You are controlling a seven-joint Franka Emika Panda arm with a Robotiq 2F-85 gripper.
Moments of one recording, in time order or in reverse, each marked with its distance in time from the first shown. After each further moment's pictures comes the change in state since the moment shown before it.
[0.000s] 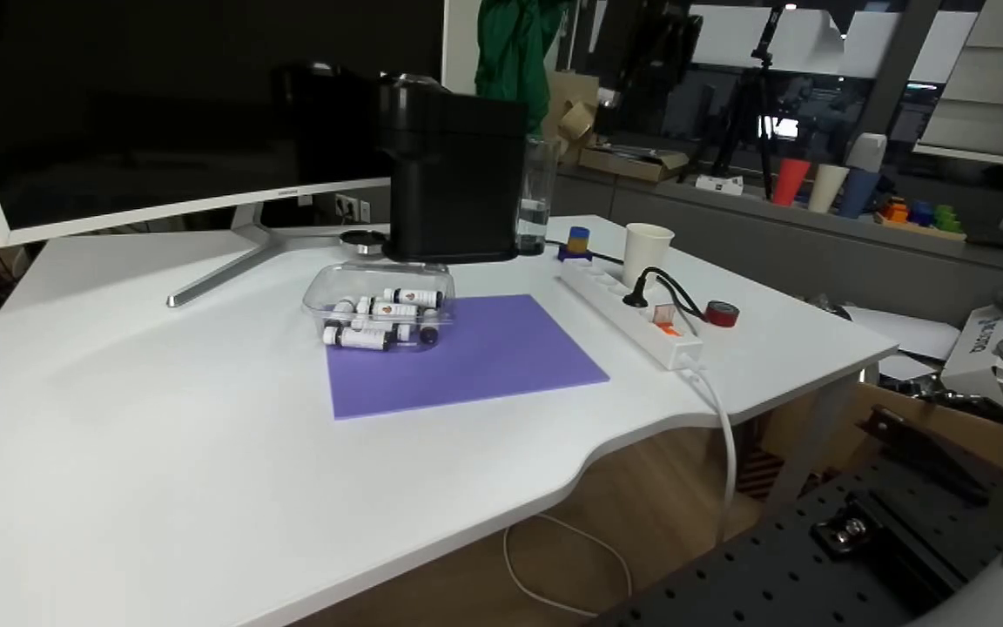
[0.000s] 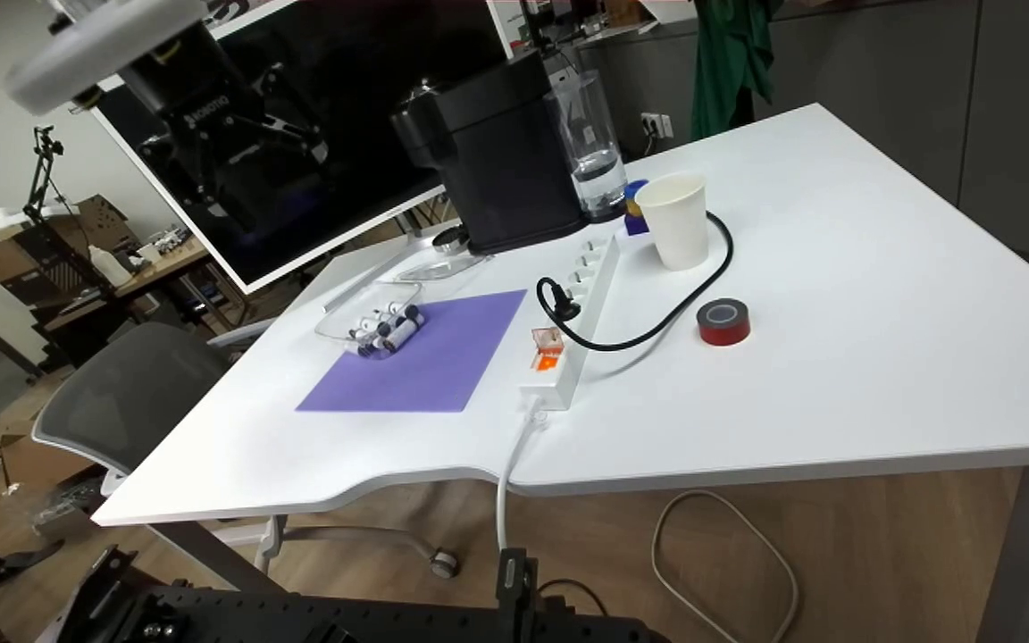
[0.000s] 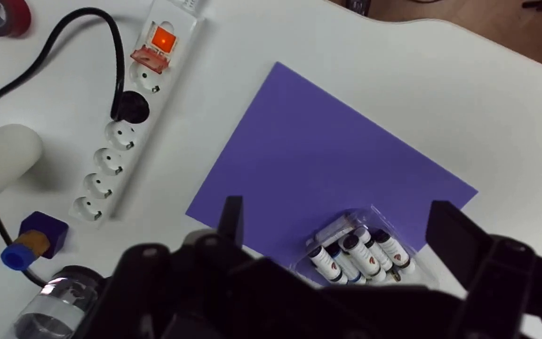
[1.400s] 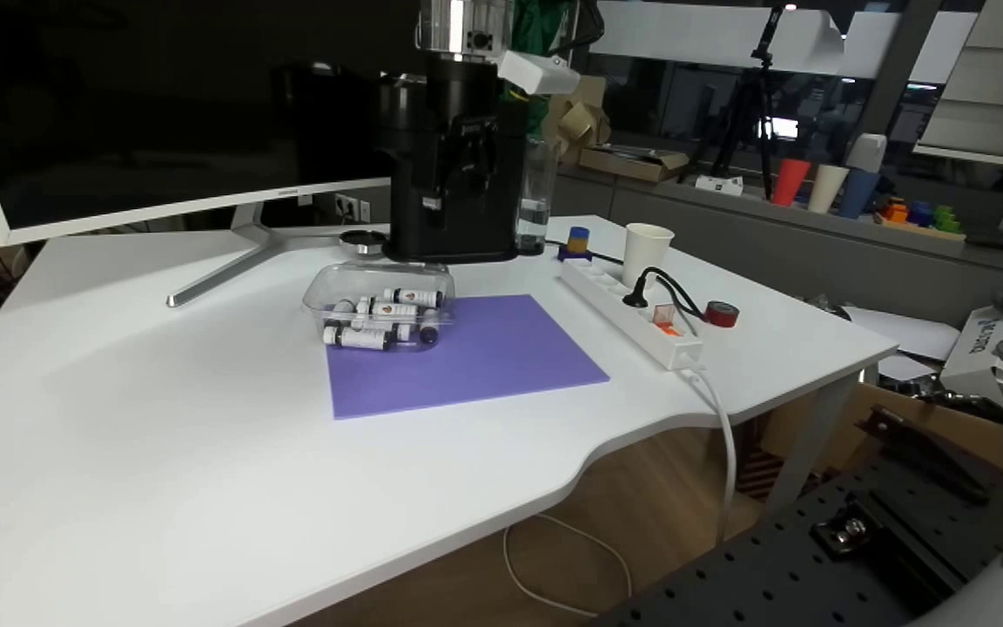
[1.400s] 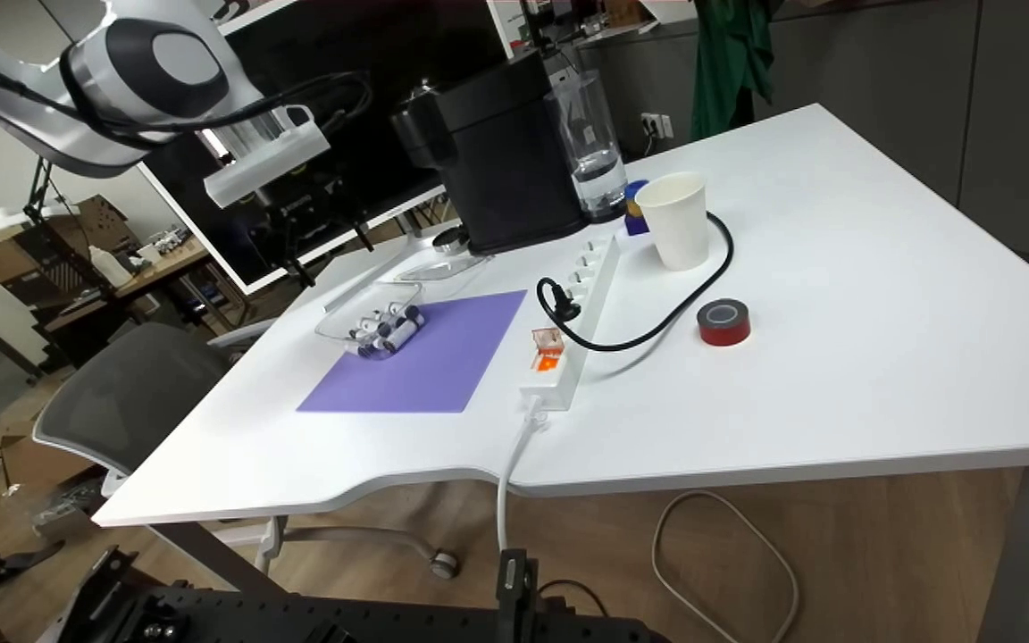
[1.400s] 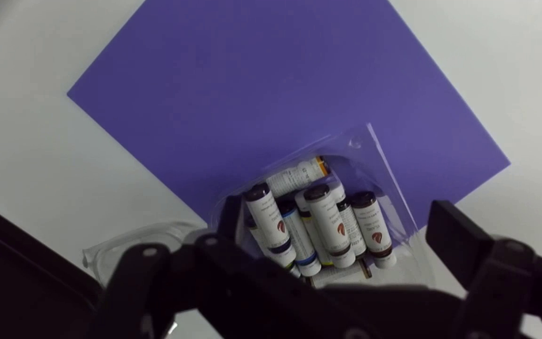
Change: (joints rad) arm -0.005 0.644 0.268 0.394 0.057 0.155 -0.049
